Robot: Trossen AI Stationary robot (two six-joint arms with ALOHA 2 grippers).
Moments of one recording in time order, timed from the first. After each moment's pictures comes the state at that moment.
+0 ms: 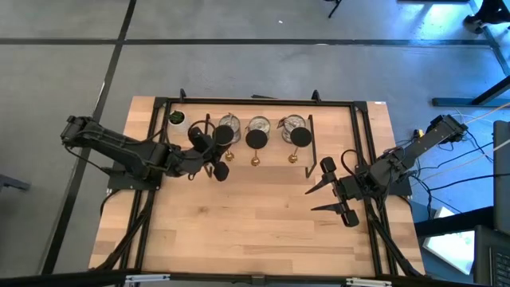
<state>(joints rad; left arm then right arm) -0.24 1.13 0.86 -0.22 -0.85 -0.45 0.61 0.96 0.83 0.03 0.25 -0.07</state>
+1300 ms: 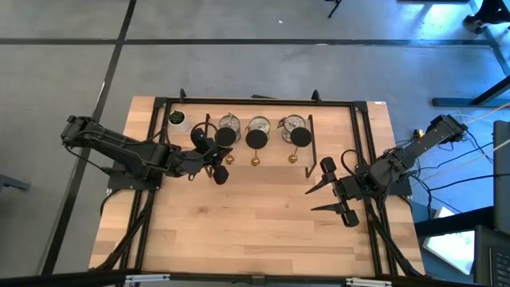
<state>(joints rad) -0.24 1.14 0.85 -0.21 -0.79 -0.39 0.61 0.96 0.83 0.03 0.25 -0.07</state>
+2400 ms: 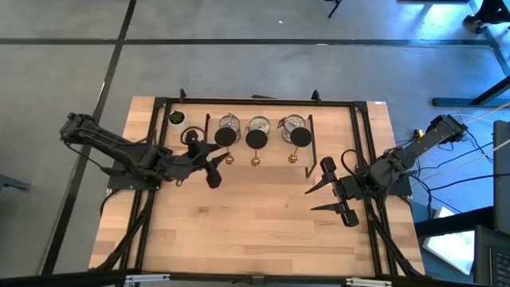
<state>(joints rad) -0.34 1.08 0.85 -0.21 -0.89 -0.36 0.61 0.96 0.83 0.03 0.25 -0.07</state>
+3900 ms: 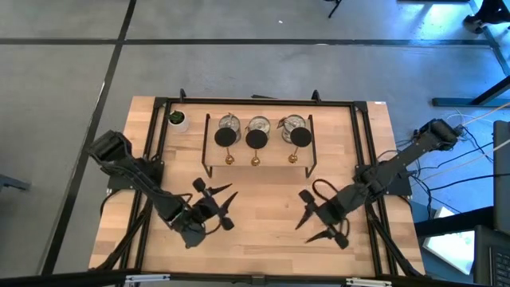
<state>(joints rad) -0.72 1.63 0.85 0.28 -1.43 -0.27 0.62 1.23 0.83 0.06 -0.06 0.08</state>
